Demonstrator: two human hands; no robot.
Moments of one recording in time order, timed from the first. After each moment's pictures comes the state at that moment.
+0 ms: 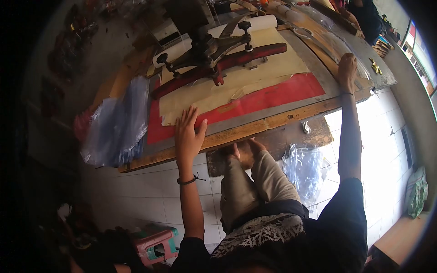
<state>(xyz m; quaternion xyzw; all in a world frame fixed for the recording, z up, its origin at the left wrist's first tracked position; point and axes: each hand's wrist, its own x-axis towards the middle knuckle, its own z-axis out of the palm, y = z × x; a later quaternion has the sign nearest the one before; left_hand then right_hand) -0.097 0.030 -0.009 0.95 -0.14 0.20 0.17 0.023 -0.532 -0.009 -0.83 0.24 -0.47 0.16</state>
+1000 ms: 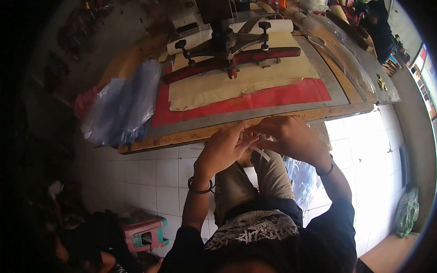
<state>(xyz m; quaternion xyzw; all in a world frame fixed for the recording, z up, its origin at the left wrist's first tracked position) -0.170 -0.041 0.044 0.88 -0.28 0.04 0.39 -0.170 -0.249 0.088 -0.86 -0.40 -0.05 0.31</state>
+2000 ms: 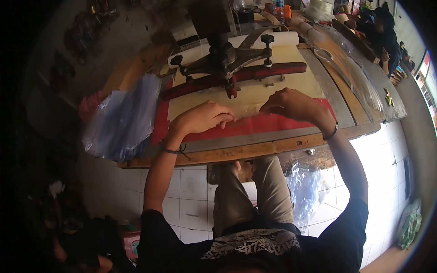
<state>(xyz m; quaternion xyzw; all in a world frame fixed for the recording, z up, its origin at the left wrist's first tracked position) -0.023 -0.001 0.087 0.88 -0.36 -0.18 0.25 -0.018 -0.293 0.070 -0.87 -0.44 -0.01 0.21</state>
